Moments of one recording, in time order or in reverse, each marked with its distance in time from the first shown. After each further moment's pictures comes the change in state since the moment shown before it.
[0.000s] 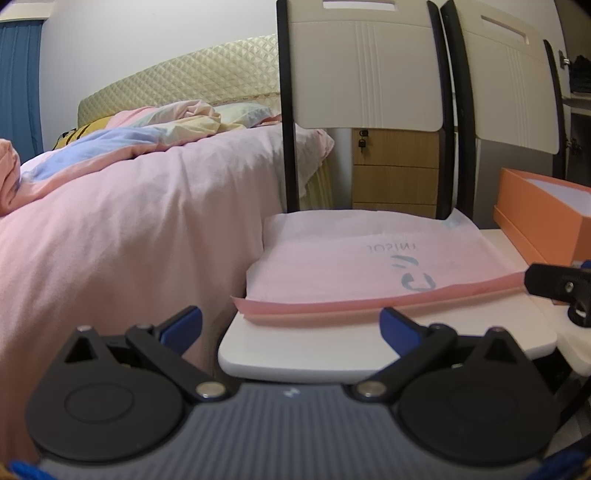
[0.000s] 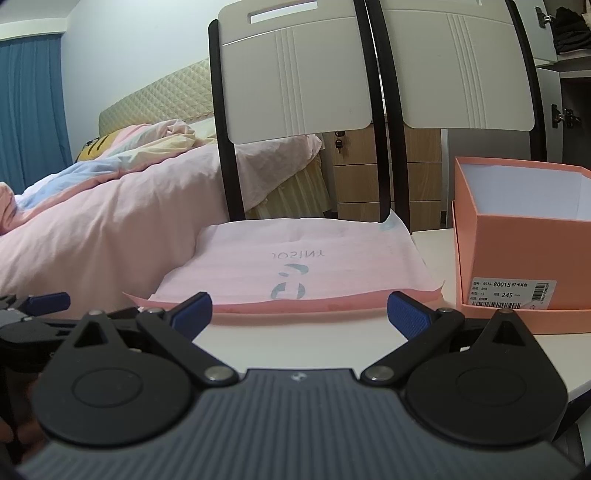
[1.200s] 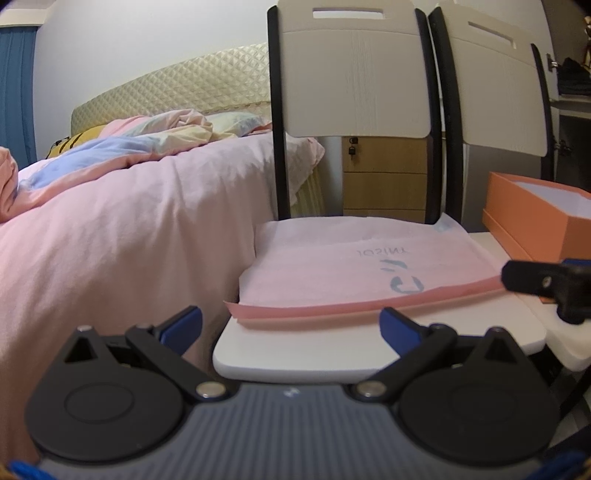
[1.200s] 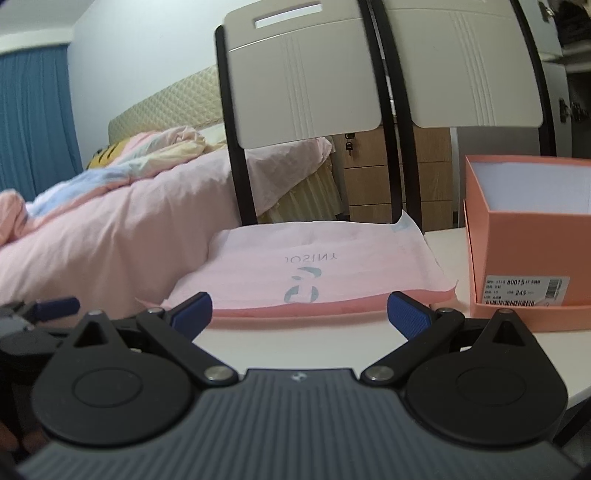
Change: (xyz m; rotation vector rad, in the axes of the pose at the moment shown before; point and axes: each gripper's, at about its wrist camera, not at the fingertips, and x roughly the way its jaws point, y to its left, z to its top) left arm -0.009 -0.004 -0.001 0.007 -0.029 -0.008; right arm -0.002 0.004 -0.005 -0.008 -0.017 0.039
